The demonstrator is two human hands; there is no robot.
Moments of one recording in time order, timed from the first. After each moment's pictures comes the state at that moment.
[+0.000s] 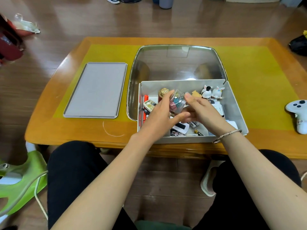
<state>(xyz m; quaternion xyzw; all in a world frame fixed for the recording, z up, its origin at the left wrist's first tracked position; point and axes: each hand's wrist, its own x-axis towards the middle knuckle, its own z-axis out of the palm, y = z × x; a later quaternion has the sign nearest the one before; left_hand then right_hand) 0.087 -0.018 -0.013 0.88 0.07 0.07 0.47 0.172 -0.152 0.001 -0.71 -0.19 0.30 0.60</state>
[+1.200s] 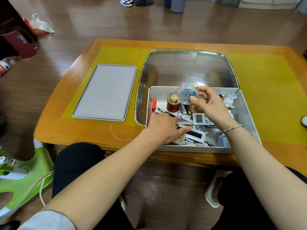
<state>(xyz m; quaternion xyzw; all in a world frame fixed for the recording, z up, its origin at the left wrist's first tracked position) 0.109 0.002 -0.030 0.99 0.07 -0.14 0.01 0.220 -0.129 -0.014 -0.73 -0.21 0.18 0.62</state>
